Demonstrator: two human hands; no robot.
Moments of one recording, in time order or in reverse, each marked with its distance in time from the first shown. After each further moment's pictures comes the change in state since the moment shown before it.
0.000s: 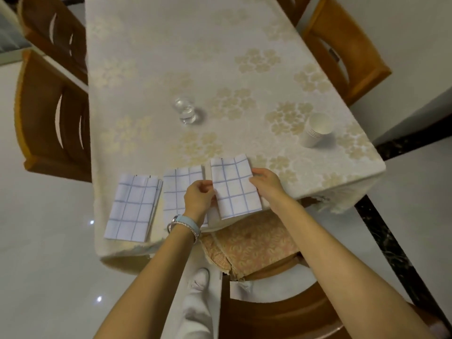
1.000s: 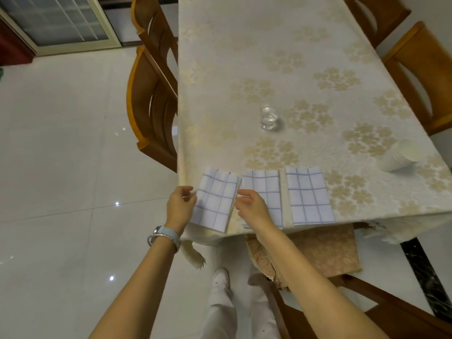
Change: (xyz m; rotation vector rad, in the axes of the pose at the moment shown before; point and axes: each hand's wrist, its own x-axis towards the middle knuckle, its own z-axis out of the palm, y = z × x) left_hand 0.007 -0.049 -0.242 0.186 0.236 0.103; right_hand -0.083 -0.015 0.223 -0.034 -0.176 -0.055
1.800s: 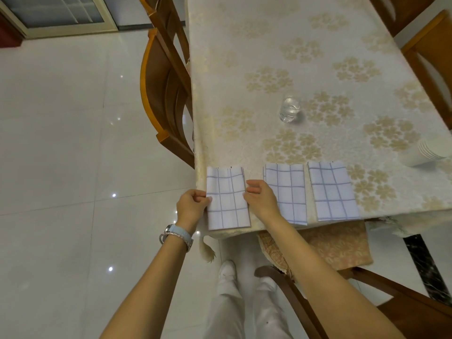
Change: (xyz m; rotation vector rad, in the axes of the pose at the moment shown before) left_hand 0.020 -0.038 -0.019 -0.124 -0.078 -0.172; right_hand 0.023 0.002 0.044 -0.153 0.096 -0.083
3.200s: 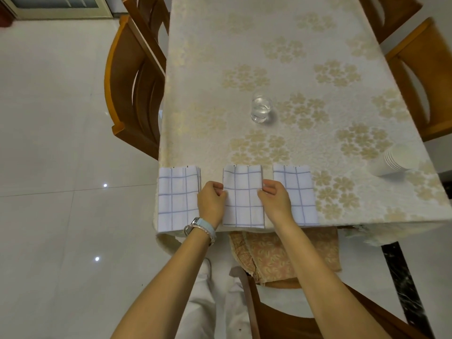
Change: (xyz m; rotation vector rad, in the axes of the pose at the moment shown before) left_hand -0.041 0.056 0.149 0.126 0.086 0.148; right_hand 0.025 0.037 -0.127 0.010 0.114 -0.005
